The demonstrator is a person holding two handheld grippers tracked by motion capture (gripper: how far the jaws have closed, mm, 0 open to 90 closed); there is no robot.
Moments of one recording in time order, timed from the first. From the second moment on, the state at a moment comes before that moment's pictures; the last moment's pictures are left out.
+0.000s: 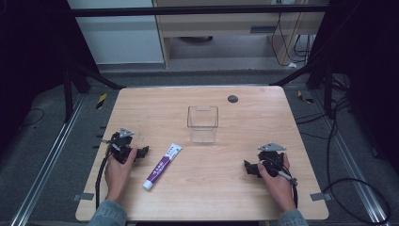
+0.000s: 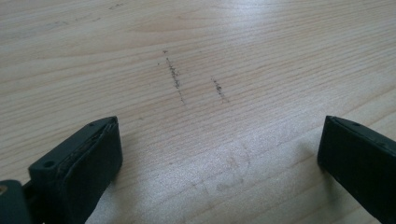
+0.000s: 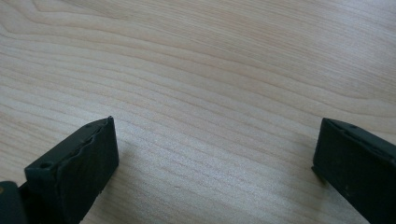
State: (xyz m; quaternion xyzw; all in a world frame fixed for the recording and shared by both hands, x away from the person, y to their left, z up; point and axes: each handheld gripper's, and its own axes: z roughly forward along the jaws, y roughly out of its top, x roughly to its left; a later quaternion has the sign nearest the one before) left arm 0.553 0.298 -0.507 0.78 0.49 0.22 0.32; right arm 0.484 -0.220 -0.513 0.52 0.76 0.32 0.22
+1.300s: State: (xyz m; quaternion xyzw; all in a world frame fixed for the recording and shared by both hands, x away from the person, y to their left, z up) left arm 0.493 0.274 -0.428 0.81 0.46 0.16 0.31; right arm 0.483 -0.220 -0.513 0.52 0.76 0.32 0.22
